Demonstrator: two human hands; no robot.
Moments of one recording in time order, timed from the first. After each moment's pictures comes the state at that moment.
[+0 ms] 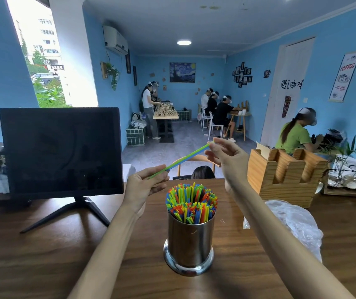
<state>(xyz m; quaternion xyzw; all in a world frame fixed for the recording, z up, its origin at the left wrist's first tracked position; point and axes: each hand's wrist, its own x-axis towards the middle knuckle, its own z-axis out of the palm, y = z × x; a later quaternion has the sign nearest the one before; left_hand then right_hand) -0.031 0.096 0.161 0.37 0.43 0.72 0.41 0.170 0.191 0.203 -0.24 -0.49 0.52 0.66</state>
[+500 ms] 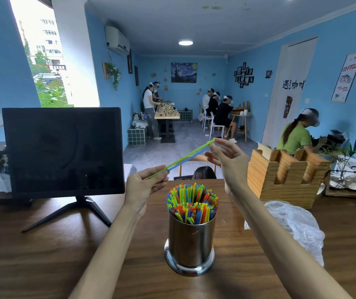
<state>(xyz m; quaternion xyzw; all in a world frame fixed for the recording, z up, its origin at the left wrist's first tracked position) -0.032 0.095 0.161 0.36 0.44 0.73 0.39 0.168 0.188 0.199 -0.23 -0.51 0.50 0.65</state>
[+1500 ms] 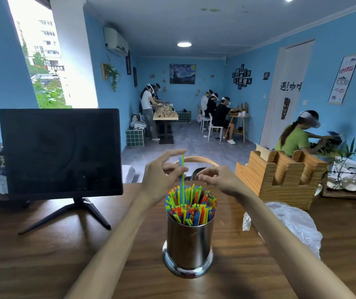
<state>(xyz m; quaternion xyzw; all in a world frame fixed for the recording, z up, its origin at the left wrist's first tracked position) -0.005 0.110 0.186 0.62 0.50 0.58 0.16 0.187 0.229 0.164 -0.38 -0.79 0.37 0.32</state>
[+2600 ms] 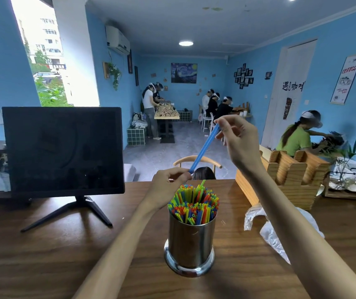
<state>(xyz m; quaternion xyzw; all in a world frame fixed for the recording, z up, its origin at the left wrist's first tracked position) -0.007 0.122 0.160 0.62 0.54 0.53 0.21 0.184 0.186 0.260 -0.26 -0.71 0.19 0.62</state>
